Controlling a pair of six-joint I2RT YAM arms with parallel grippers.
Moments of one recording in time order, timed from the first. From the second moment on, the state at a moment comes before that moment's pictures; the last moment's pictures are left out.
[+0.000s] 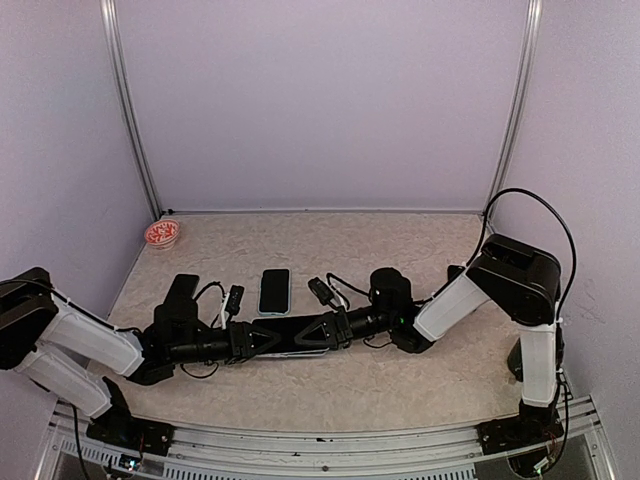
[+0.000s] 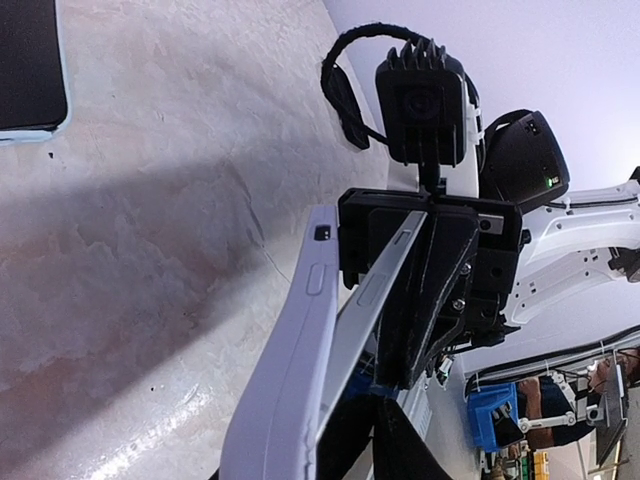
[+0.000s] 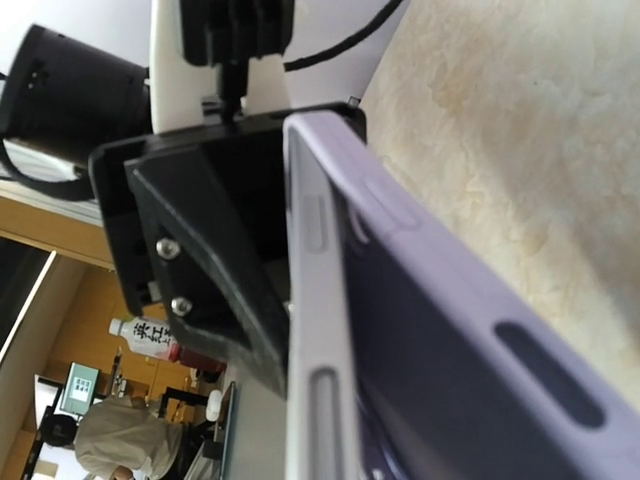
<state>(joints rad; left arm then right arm) -0.84 1.40 0.25 0.87 0.33 -0.98 0.89 2.08 0.89 1.07 -0.94 1.06</state>
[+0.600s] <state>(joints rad) -0.85 1.35 0.25 0.90 0.37 -0.97 0.89 1.98 0.85 0.97 -0.94 1.00</state>
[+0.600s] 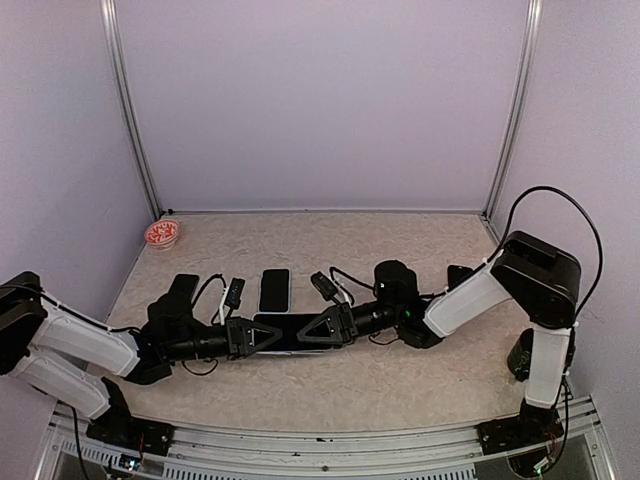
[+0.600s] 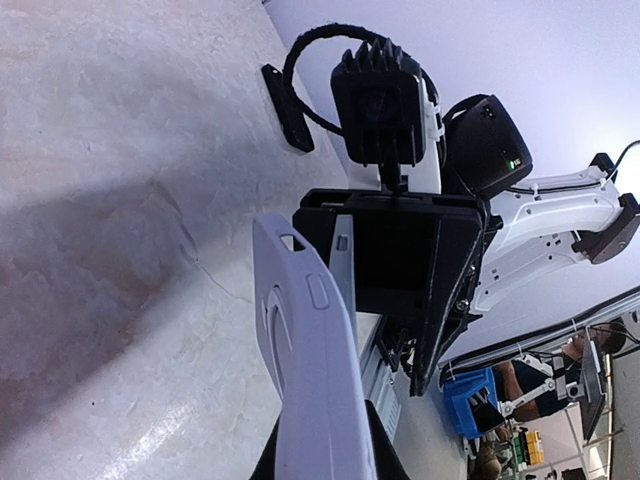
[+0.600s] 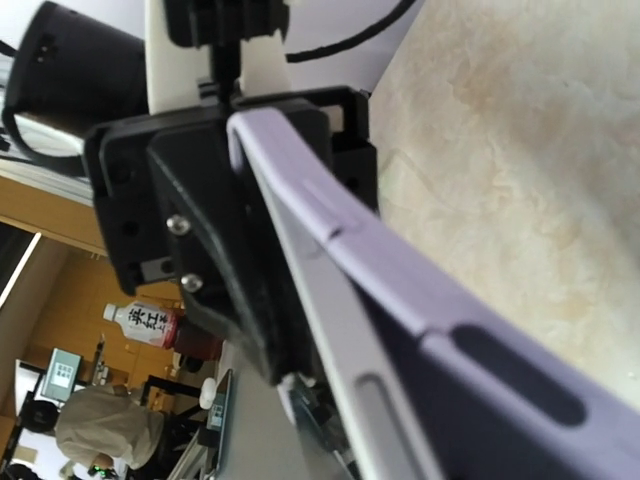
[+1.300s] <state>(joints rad) -0.86 1.16 0.27 0.67 0.33 -0.85 0.80 1.52 0.77 0.31 -0.81 0.62</state>
